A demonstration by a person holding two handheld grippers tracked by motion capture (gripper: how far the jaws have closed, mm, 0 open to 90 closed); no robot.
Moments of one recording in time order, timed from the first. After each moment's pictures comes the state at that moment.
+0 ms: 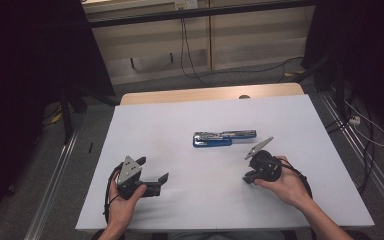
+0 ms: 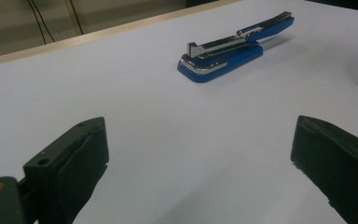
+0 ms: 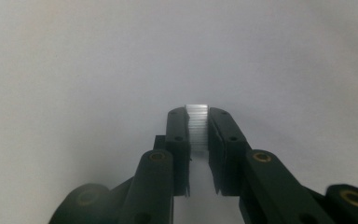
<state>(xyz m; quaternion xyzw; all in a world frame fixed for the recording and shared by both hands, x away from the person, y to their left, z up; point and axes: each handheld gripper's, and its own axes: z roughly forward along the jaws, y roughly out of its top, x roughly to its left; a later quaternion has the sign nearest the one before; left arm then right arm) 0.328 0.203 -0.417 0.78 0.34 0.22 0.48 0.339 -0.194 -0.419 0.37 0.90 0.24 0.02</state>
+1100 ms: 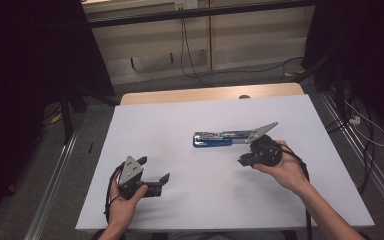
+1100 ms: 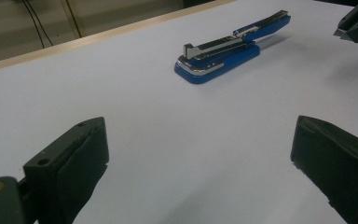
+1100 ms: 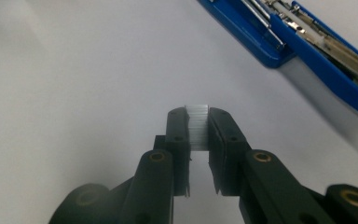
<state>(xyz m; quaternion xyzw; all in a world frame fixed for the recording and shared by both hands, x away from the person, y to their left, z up) 0.328 0.199 -0.417 0.78 0.33 0.22 0.48 0.367 -0.198 -0.392 0.33 0.89 0.32 0.07</state>
